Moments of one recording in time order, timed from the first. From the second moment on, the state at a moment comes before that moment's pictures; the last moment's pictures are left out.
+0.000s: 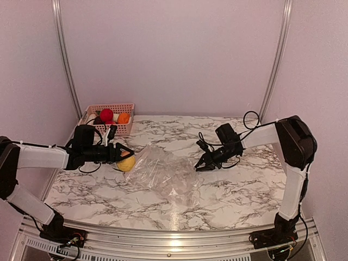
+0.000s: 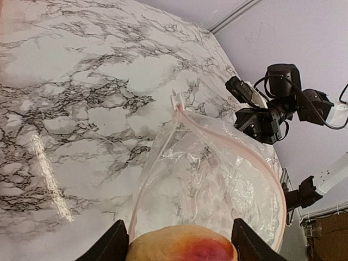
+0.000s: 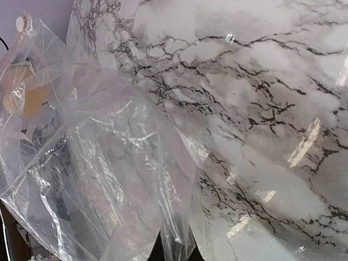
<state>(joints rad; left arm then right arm) -0.43 1.45 0.63 0.28 0.59 -0.52 0.43 1.97 1.16 -0.31 -0.85 0.28</state>
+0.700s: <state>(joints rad) -0.06 1.88 1.49 0.10 0.32 -0.56 0.43 1.91 1.14 -0.31 -0.81 0.31</state>
